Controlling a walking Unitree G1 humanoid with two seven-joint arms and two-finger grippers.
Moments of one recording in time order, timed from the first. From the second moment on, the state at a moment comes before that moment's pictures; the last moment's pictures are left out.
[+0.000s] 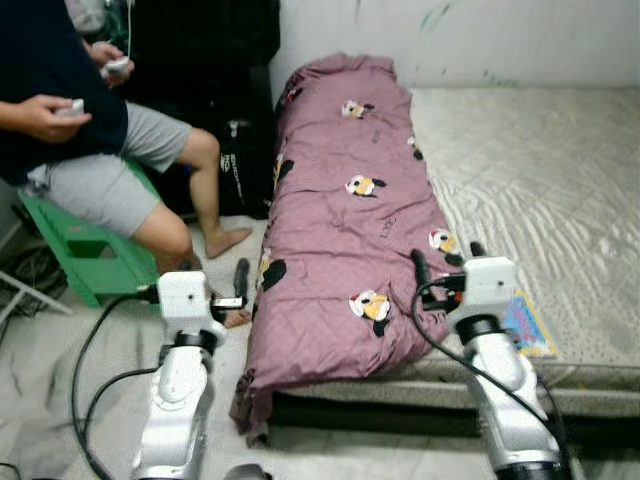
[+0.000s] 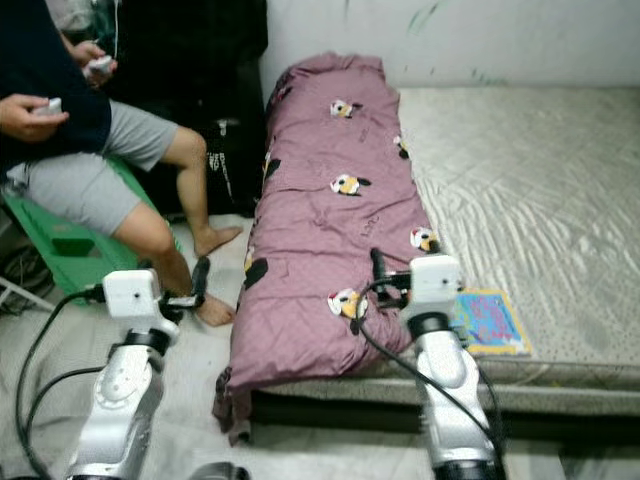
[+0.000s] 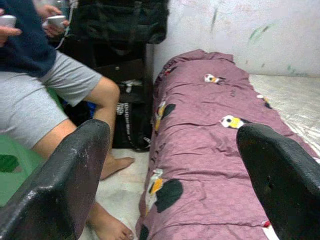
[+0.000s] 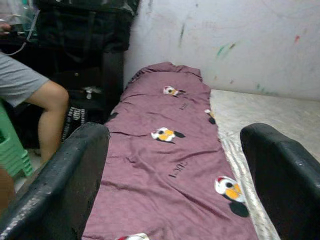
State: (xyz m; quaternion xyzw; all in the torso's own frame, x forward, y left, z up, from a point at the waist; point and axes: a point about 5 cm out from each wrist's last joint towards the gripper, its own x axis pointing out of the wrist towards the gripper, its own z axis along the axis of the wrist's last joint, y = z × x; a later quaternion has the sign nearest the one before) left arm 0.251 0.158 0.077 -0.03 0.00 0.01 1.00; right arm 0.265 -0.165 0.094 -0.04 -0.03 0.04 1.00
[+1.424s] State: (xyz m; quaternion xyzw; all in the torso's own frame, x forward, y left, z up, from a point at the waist) left arm 0.254 0.159 0.081 -0.03 -0.01 -0.01 1.00; right arm 0.271 -0.167 0.094 -0.05 -0.04 0.06 1.00
